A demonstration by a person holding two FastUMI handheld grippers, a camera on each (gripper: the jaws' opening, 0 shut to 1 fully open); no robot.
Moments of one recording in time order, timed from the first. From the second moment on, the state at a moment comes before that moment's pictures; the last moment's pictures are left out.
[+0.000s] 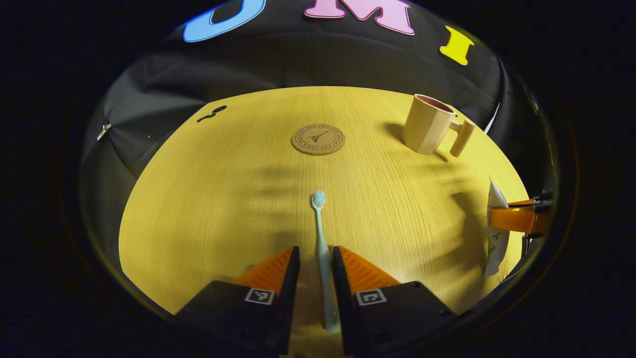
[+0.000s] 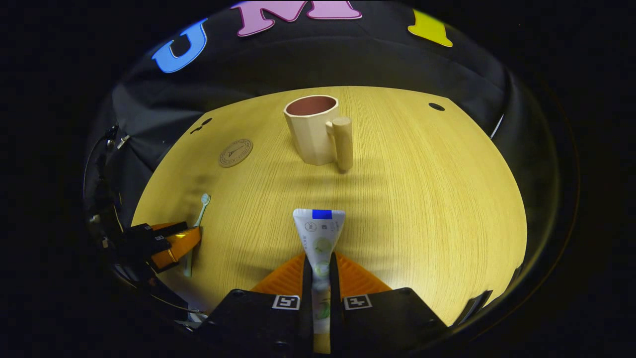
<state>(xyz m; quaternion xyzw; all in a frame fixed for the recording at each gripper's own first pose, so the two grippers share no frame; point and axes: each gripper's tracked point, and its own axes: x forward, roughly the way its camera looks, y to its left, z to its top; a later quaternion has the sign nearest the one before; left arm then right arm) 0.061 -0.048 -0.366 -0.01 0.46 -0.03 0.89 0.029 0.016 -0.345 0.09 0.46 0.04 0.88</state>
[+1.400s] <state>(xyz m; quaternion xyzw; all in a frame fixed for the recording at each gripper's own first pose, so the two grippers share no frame) 0.042 -0.105 -0.230 -0.11 0.28 -0.06 0.95 0.266 -0.010 -0.165 0.12 0.10 0.08 0.98</state>
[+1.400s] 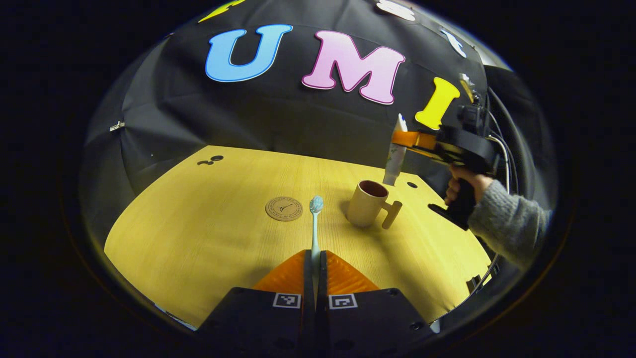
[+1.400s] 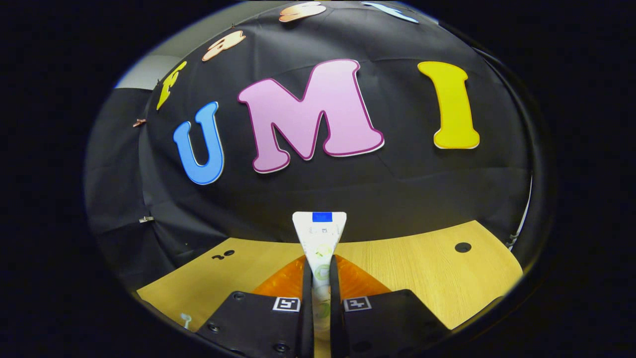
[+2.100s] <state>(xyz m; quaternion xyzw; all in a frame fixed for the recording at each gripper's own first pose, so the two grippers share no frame) 0.036 -0.090 -0.211 -0.11 0.26 -0.04 0.96 0.272 0.014 -0.252 0.07 0.18 0.10 0.98</state>
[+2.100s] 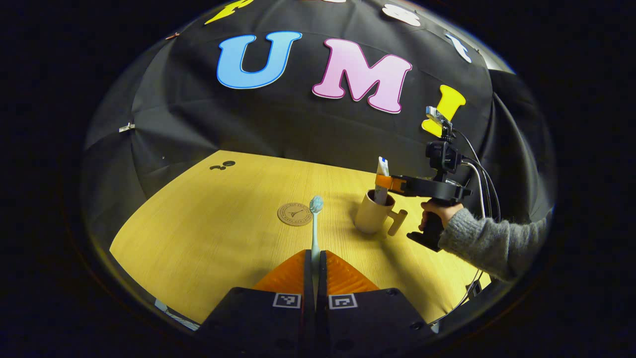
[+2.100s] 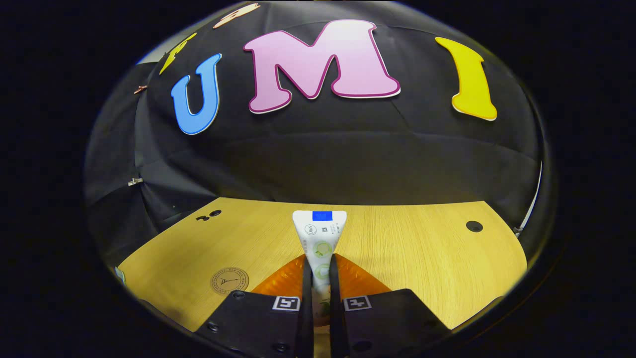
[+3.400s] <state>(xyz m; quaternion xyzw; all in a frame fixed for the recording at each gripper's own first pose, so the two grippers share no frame) 0.266 -0.196 -0.120 -0.21 0.06 -0.08 0.97 0.174 -0.079 -0.250 0.06 0.23 0.08 0.97</state>
